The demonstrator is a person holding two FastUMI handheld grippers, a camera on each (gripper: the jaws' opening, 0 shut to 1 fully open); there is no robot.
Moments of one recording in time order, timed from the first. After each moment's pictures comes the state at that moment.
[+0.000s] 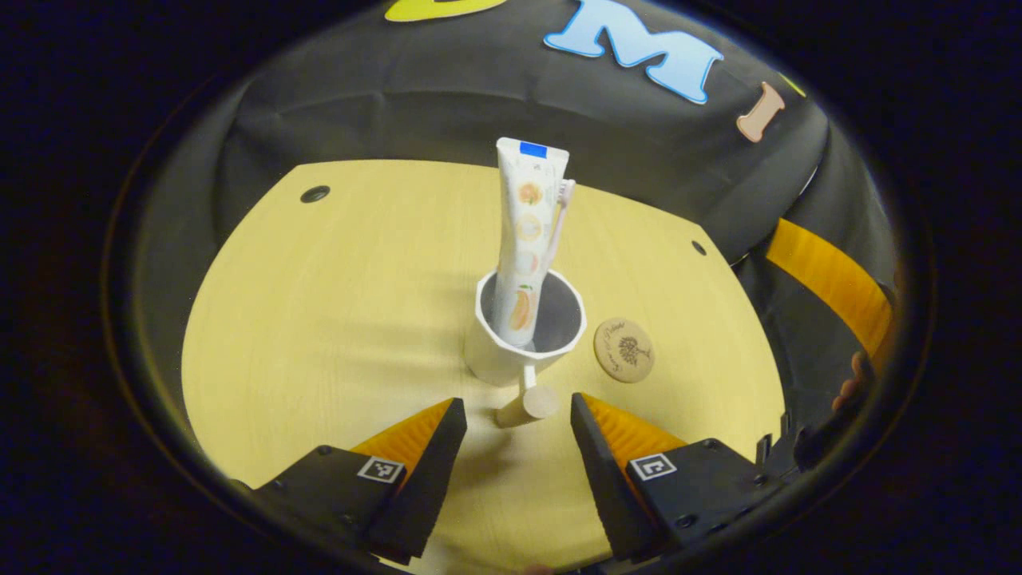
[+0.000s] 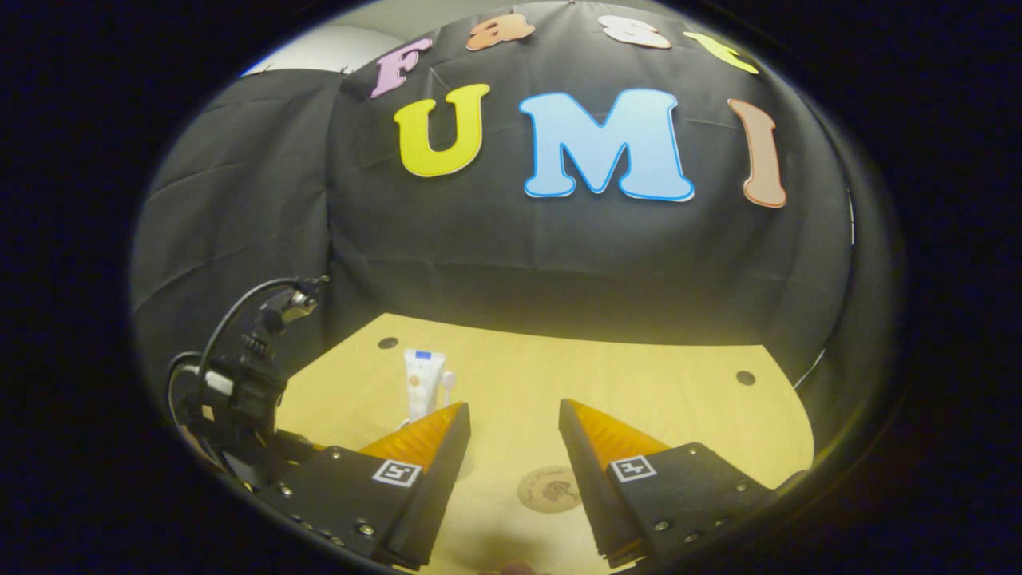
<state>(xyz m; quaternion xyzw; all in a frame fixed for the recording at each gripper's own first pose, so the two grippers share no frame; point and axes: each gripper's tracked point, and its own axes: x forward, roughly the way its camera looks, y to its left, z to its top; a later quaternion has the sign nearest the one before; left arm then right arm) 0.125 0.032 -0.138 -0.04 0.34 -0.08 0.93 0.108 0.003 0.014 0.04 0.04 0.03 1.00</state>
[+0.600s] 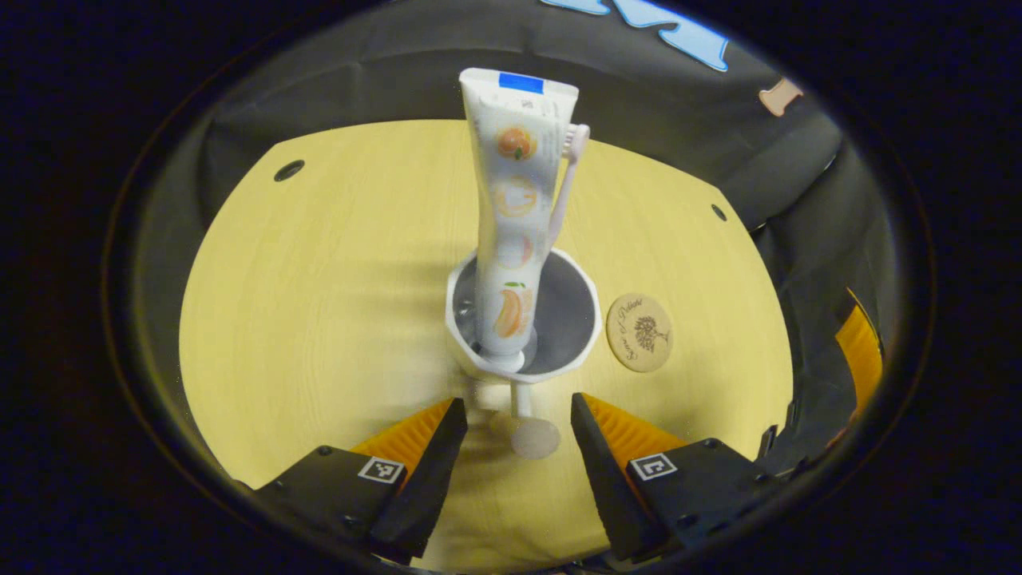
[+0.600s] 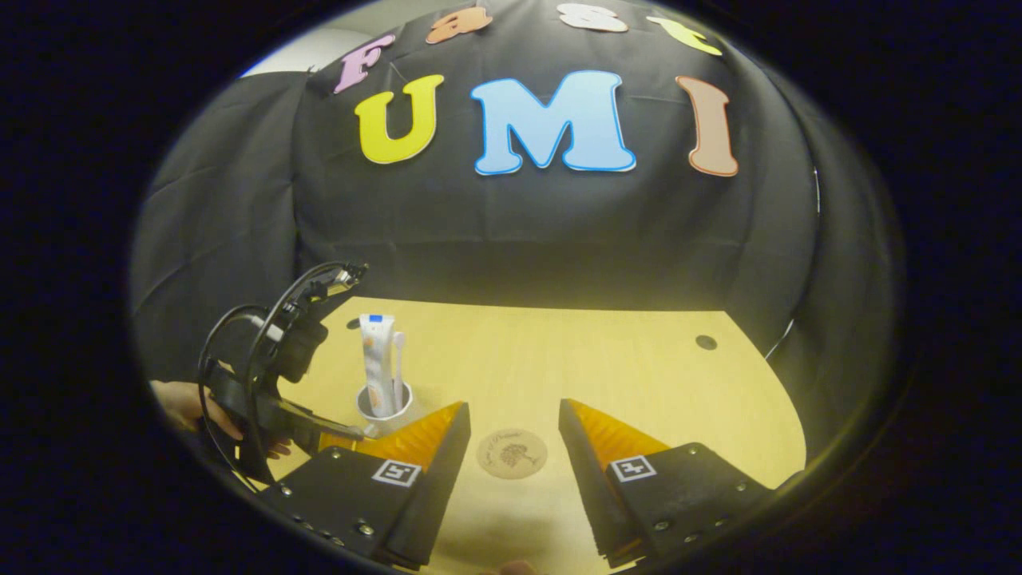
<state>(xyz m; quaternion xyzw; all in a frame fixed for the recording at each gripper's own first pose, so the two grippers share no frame) 0.148 0.024 -0.167 -0.04 0.44 -0.07 0.90 0.075 -0.043 -0.025 0.07 0.08 -0.02 0.99</state>
